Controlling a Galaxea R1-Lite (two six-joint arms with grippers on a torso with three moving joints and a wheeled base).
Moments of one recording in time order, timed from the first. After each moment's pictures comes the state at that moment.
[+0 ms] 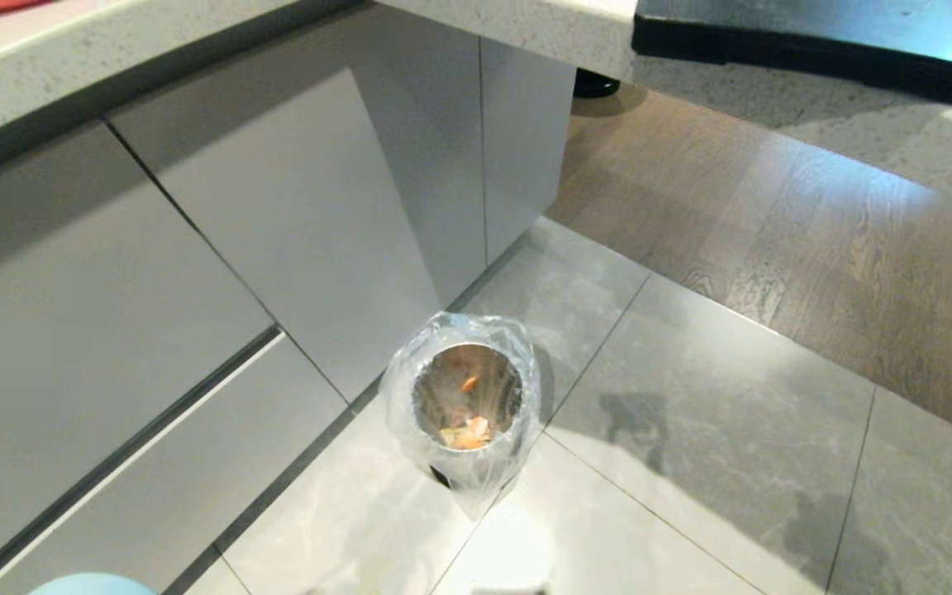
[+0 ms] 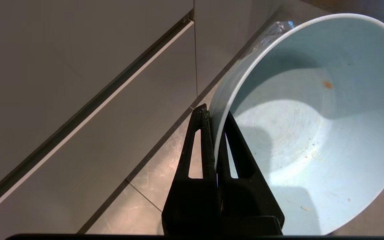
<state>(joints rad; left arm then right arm) 0.00 0.00 0.00 0.00 0.00 0.01 0.00 0.00 0.00 -0.01 -0.06 0.11</state>
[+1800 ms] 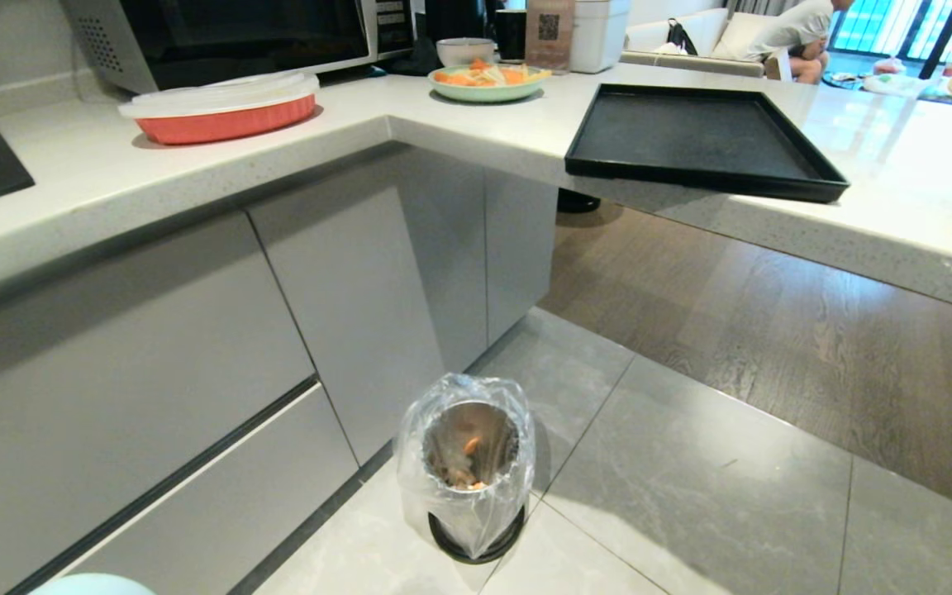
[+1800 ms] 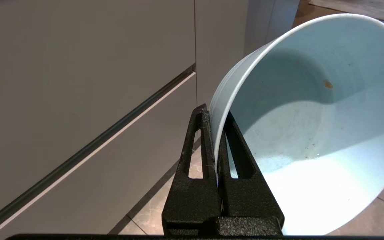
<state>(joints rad) 0.00 0.00 0.00 0.00 0.00 0.01 0.00 0.00 0.00 -0.01 -0.06 0.10</state>
